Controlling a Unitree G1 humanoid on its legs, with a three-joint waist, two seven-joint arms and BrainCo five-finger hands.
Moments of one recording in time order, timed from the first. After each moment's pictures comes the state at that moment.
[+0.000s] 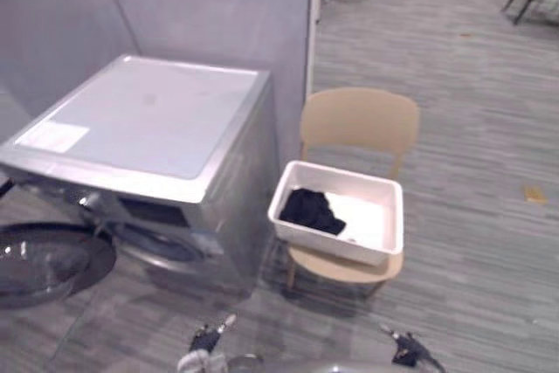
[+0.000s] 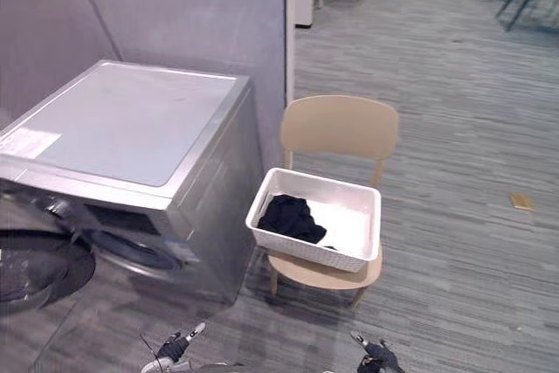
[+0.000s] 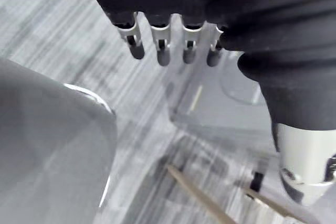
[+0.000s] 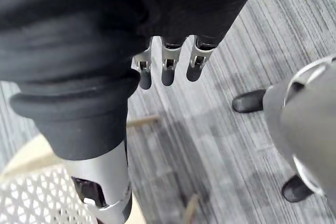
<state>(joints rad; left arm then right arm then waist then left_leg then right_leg) 0.06 0.03 0.23 1.08 -0.03 -0.05 0.09 -0.01 -0.06 -0.38 1.14 0.31 -0.04 -0.05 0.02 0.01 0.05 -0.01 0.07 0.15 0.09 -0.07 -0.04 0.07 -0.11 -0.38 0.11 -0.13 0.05</state>
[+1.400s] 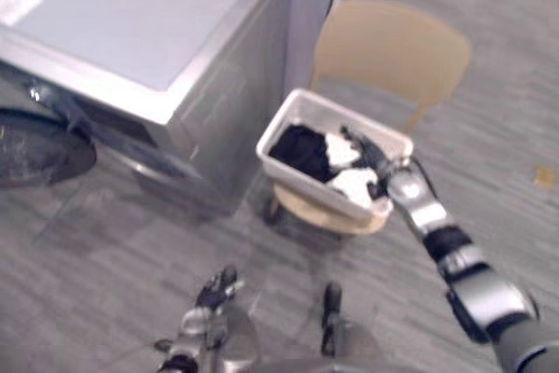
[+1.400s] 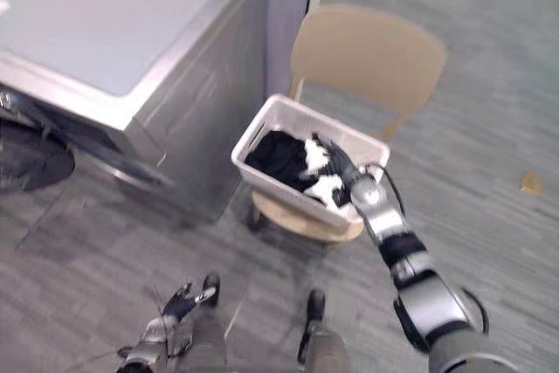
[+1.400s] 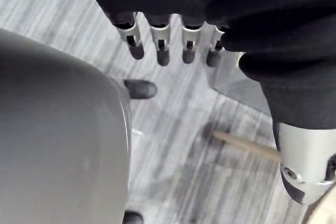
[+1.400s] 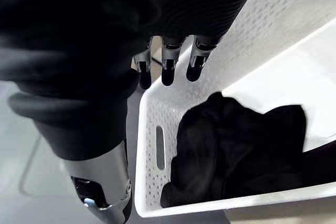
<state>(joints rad) -0.09 0.11 0.00 0.97 0.01 -0.10 0.09 -0.82 -0.42 0.41 0.78 0.15 -0.11 0.08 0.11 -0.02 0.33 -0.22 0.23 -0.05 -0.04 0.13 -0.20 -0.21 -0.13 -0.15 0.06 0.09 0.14</state>
